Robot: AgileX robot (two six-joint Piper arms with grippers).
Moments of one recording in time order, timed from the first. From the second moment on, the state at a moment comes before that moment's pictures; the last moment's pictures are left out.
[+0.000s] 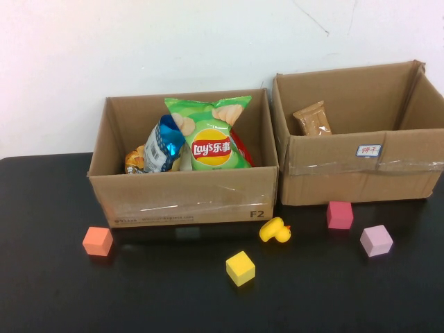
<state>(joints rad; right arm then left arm) 0.35 0.35 -0.43 -0.15 0.87 0.10 0.03 -0.01 0.02 -0.07 0.37 -0.02</state>
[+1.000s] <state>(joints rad) 0.34 0.34 -0.41 -0.16 0.82 0.10 -0.01 -0.01 0.02 -0.11 0.37 0.10</state>
